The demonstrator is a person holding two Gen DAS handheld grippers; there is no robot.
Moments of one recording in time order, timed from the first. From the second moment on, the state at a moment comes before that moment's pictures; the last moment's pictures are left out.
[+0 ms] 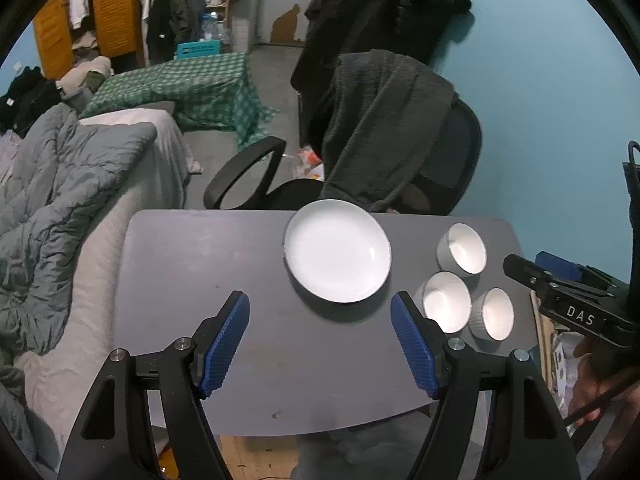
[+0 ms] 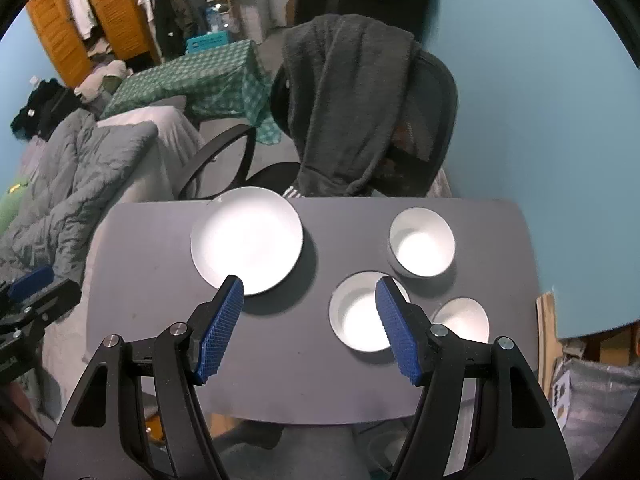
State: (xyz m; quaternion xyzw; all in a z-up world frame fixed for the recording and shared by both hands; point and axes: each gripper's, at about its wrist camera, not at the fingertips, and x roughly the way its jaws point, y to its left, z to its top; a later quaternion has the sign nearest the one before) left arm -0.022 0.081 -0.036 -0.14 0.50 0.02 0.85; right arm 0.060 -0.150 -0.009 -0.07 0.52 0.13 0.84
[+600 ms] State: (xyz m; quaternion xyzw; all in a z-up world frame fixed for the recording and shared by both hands) left arm 0.024 0.003 -0.020 -0.08 0.51 -0.09 0.85; right arm 0.059 -0.227 0.005 -0.04 0.52 0.04 0.85
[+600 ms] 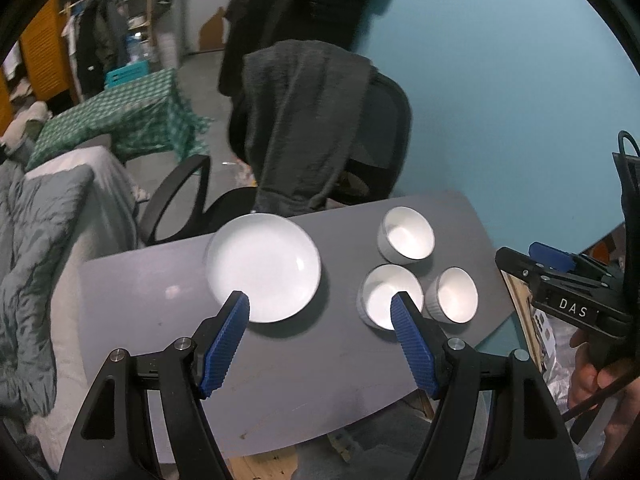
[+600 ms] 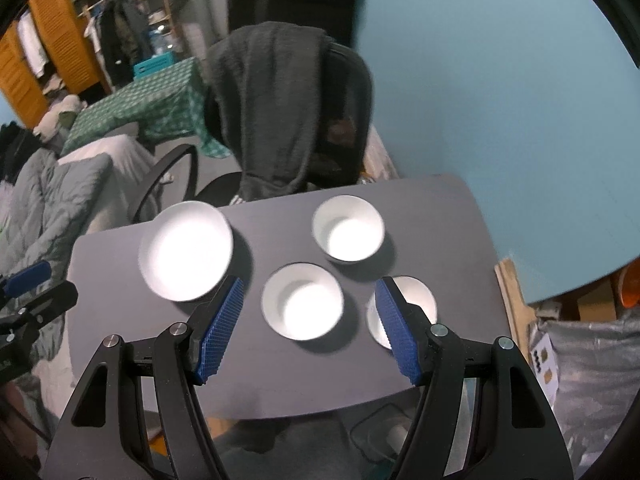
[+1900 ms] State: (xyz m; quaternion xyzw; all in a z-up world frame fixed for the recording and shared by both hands) left arm 0.085 -0.100 -0.130 -0.09 0.63 -0.08 0.77; right arm 0.122 -0.318 -0.090 0.01 0.61 0.10 0.78
